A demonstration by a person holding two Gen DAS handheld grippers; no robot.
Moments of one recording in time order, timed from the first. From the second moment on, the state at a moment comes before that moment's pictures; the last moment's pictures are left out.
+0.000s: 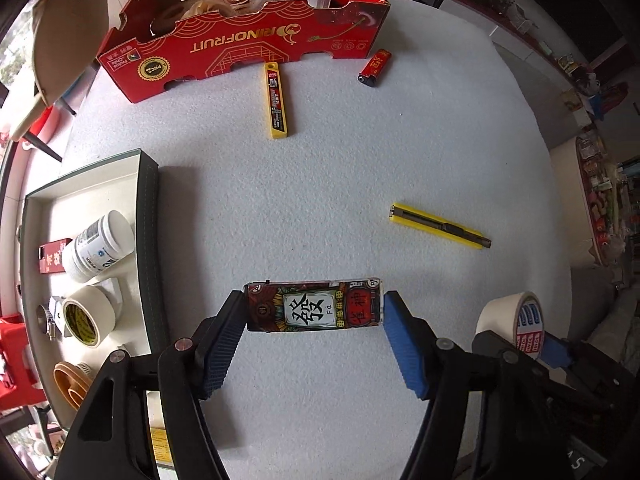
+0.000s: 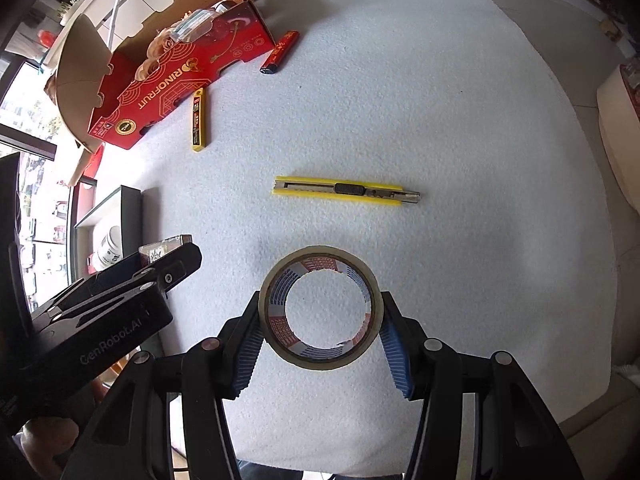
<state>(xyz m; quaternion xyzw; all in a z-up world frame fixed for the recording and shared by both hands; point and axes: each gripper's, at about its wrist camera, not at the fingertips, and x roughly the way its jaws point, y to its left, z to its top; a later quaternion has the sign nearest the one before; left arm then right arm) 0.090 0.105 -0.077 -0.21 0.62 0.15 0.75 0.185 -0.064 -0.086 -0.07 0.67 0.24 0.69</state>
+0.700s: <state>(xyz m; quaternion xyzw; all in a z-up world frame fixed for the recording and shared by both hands) -0.073 0.224 -0.048 -0.26 0.58 0.25 0.73 0.056 0.085 -0.063 -0.14 0.66 0.35 0.65</state>
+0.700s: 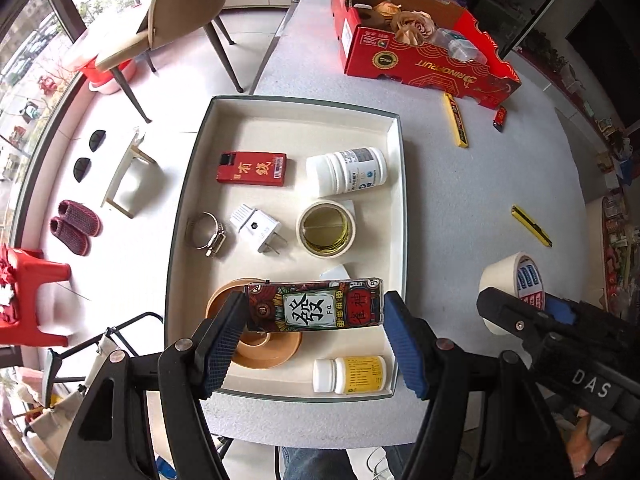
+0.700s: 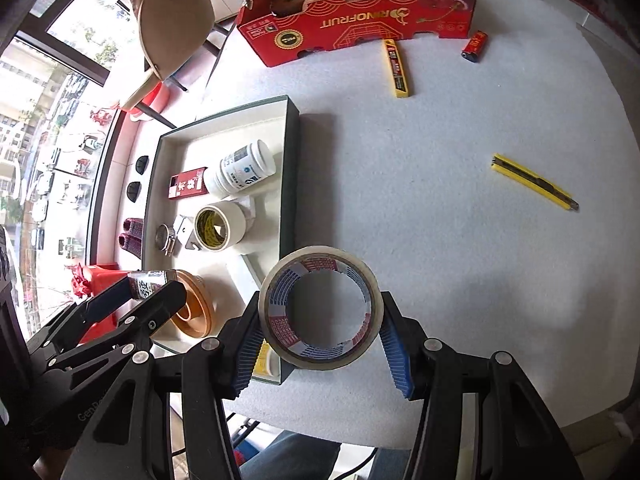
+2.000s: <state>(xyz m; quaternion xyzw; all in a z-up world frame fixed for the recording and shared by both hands) -0.095 0.283 -0.096 -0.28 0.60 0.27 0.70 0.025 0.165 -0.110 -0.18 0.69 0.37 0.59</state>
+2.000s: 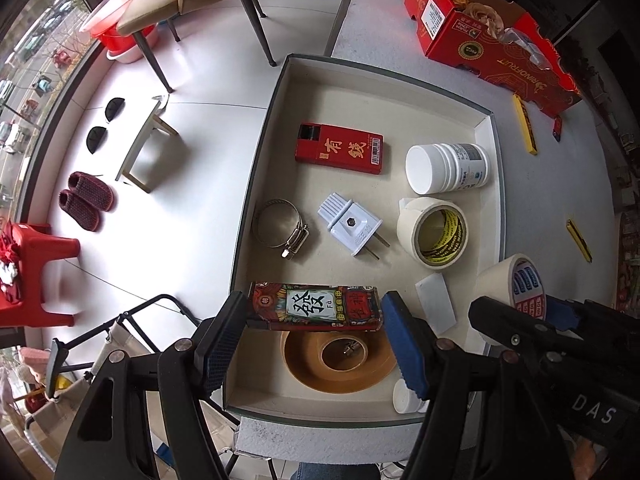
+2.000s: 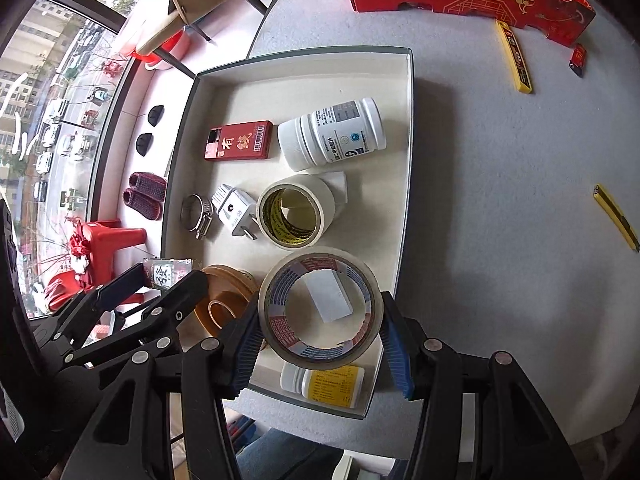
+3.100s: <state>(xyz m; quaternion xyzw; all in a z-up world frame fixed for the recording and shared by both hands) -0.137 0.267 -0.033 -0.23 0.59 0.34 0.69 -0.007 0.147 -0.043 -0.25 0.61 0.40 0.64</state>
